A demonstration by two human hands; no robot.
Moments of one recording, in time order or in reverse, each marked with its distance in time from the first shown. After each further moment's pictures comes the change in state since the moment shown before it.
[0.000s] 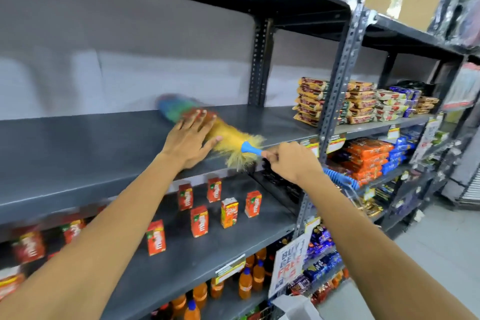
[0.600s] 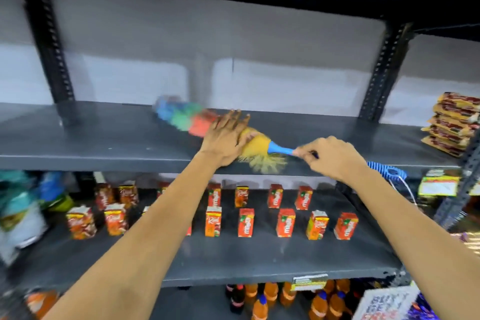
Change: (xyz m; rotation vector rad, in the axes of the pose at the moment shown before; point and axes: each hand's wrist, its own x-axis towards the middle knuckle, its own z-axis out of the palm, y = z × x) left_hand -0.110 -0.102 -0.040 0.061 0.030 -0.361; right_hand 0.034 -0.121 0.005 0.138 -0.006 -0.511
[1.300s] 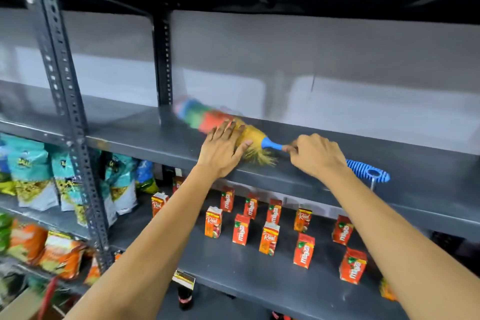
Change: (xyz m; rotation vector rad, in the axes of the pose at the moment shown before) left_hand -0.074 -0.111 -0.037 0.150 0.124 -0.344; right_hand 0.088 -0.145 0.016 0.021 0.121 -0.223
